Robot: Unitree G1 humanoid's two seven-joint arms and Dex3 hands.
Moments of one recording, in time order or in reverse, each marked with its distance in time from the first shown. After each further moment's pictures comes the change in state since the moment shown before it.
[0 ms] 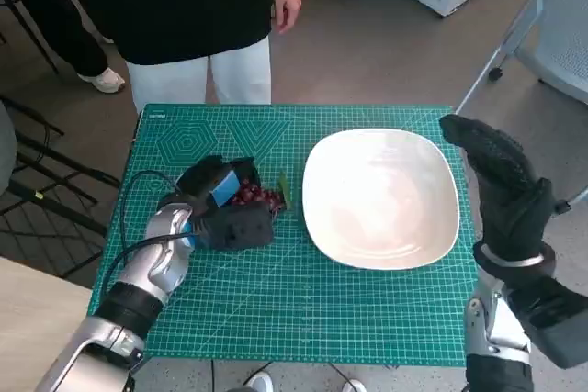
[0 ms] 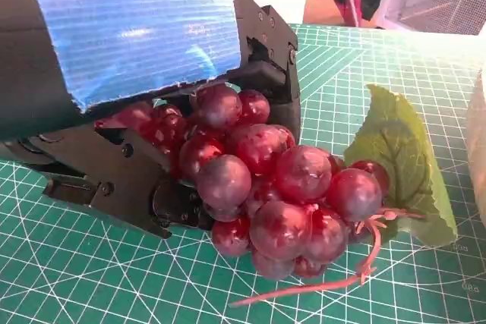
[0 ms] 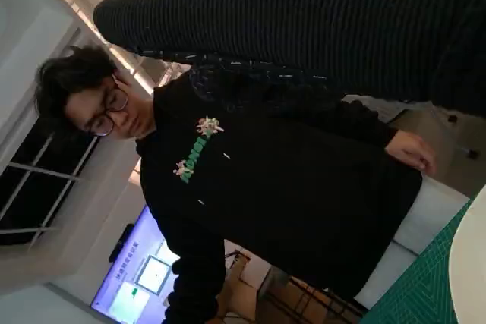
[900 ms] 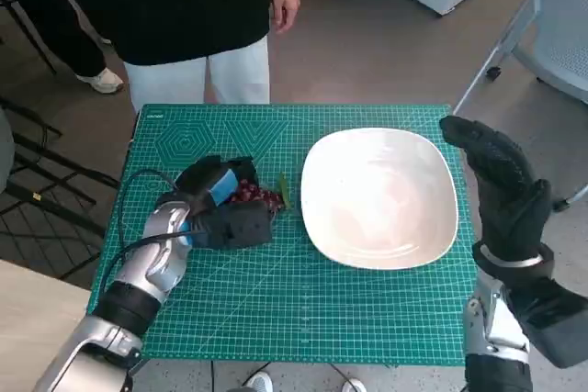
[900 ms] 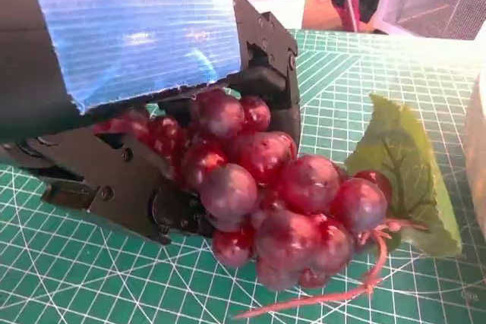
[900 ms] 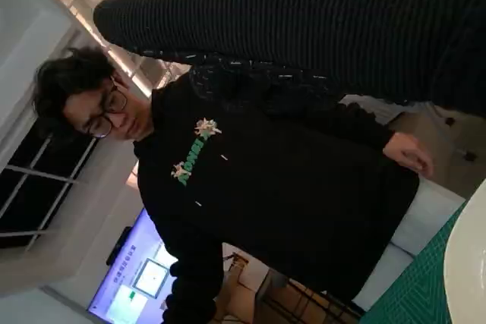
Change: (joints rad) left arm 0.001 0.014 0.004 -0.020 -0.001 0.003 -0.009; right arm 0.000 0.004 0.000 0.019 0.000 -0.017 -0.001
